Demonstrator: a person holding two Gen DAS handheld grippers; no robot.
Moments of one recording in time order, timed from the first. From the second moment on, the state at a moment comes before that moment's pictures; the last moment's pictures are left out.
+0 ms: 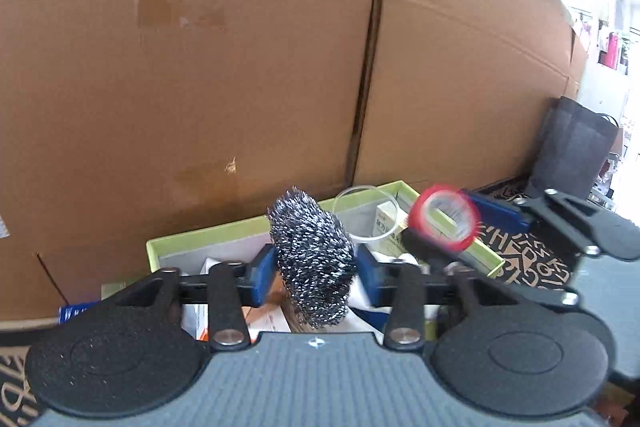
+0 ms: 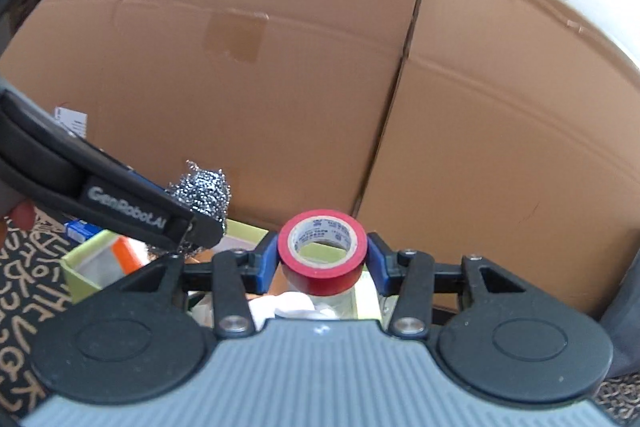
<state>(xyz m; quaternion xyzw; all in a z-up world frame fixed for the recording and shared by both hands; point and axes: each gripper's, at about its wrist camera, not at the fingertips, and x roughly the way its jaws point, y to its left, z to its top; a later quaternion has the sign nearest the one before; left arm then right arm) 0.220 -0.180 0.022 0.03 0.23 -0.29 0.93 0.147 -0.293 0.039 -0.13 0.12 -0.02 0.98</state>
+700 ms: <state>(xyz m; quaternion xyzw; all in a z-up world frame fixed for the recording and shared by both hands) 0.176 -0.139 0.023 0.02 0.22 -0.24 0.95 0.096 -0.287 0.027 -0.09 0.11 -0.04 0.99</state>
